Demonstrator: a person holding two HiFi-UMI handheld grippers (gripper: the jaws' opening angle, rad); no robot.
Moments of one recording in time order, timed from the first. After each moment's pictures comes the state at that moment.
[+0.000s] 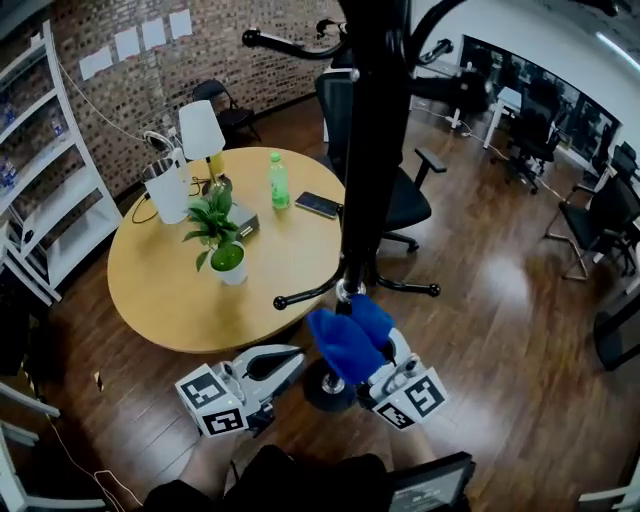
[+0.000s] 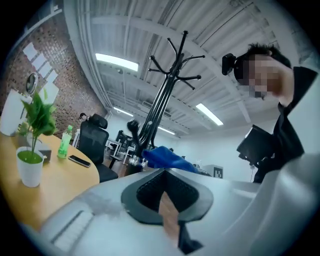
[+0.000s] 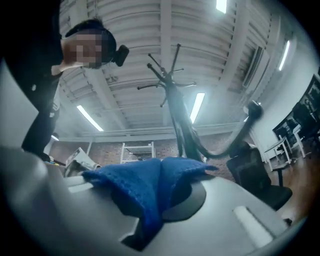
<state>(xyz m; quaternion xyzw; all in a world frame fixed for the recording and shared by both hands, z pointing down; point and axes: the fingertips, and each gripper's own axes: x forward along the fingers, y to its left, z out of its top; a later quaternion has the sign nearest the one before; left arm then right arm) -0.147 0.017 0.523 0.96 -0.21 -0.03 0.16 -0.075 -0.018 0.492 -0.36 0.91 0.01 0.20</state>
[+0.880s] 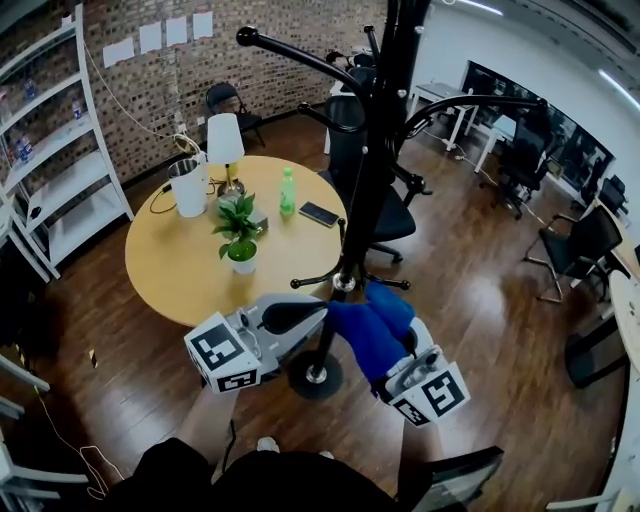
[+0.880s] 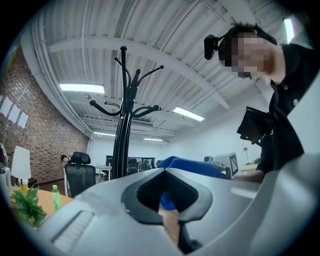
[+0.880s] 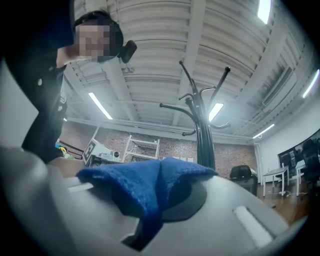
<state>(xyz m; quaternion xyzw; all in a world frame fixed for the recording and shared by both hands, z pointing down) -0.124 0.071 0.341 0.98 -0.18 -0.04 -0.02 -0.069 0.081 0.329 -0.36 0.92 0.10 0.11</state>
